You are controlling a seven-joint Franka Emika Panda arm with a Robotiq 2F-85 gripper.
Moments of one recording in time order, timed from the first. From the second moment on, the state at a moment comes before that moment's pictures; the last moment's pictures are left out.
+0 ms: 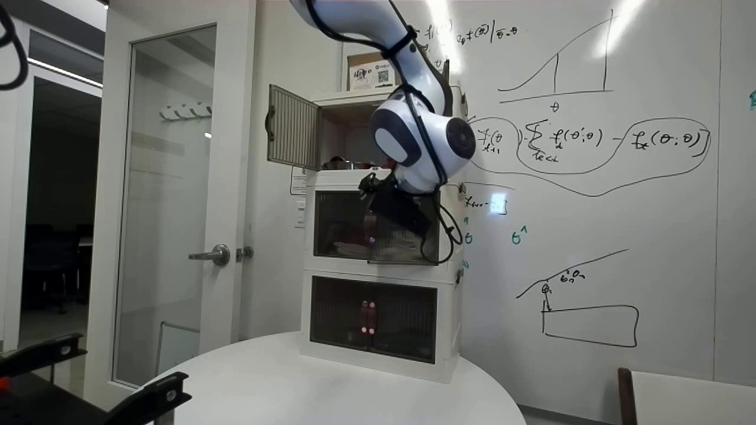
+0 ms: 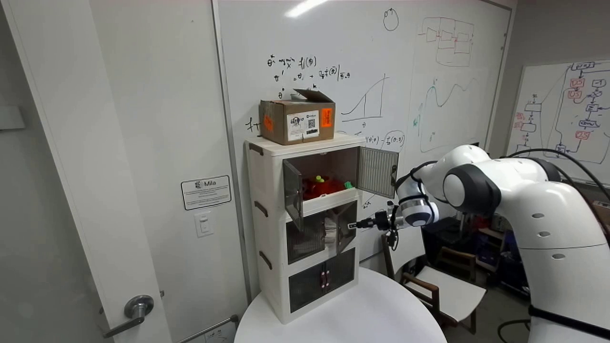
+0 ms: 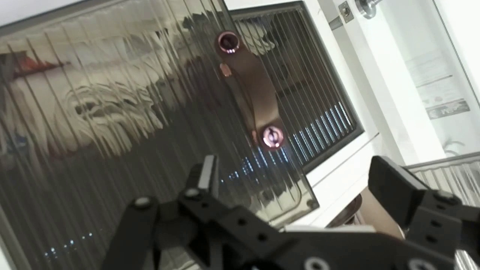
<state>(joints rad) -0.28 0.55 -0.13 -1.80 1.61 1.97 -1.84</state>
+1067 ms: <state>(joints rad) -0.14 0.17 -0.15 -2.06 1.42 2.41 -1.30</state>
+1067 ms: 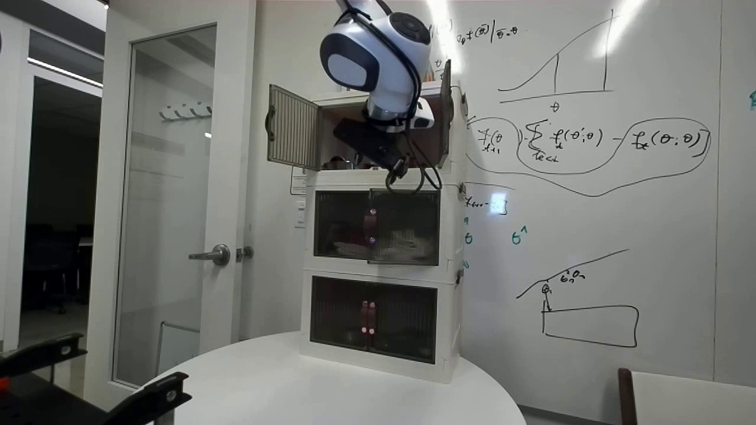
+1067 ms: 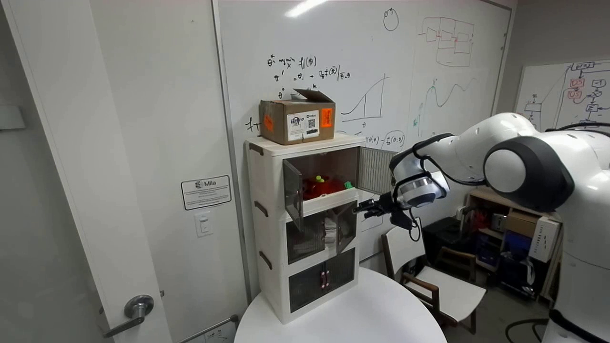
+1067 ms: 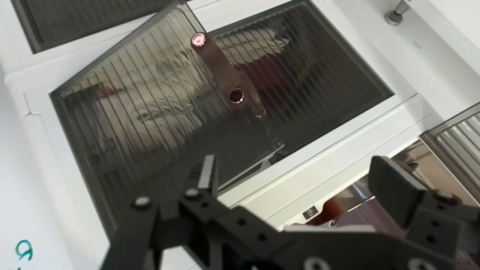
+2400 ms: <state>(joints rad) -0.09 0.14 -0.09 -1.92 0.50 2.40 -0.18</state>
